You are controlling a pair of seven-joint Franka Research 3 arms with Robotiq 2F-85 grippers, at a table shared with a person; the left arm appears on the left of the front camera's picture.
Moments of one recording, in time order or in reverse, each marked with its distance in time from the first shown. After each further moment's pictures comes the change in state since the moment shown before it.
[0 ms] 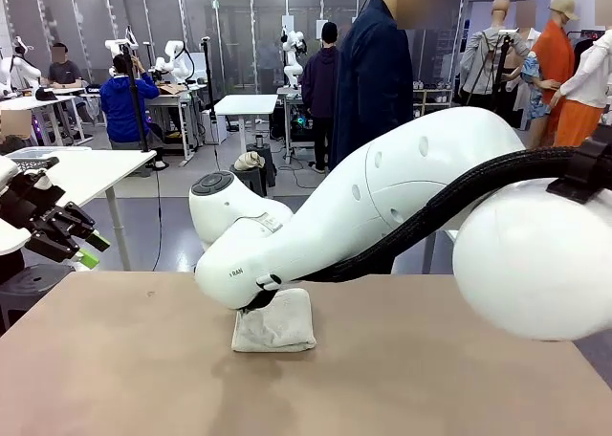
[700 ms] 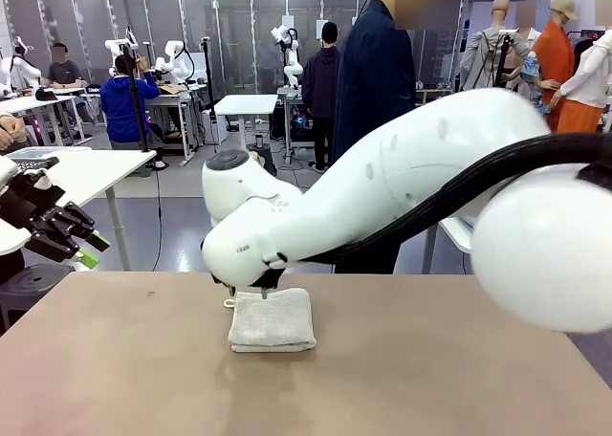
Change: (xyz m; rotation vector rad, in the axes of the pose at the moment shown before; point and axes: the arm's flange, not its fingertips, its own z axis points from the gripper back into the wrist) left arm 0.000 0.000 0.000 0.000 0.000 0.000; right arm 0.024 -0.017 0.035 0.066 -0.023 -0.085
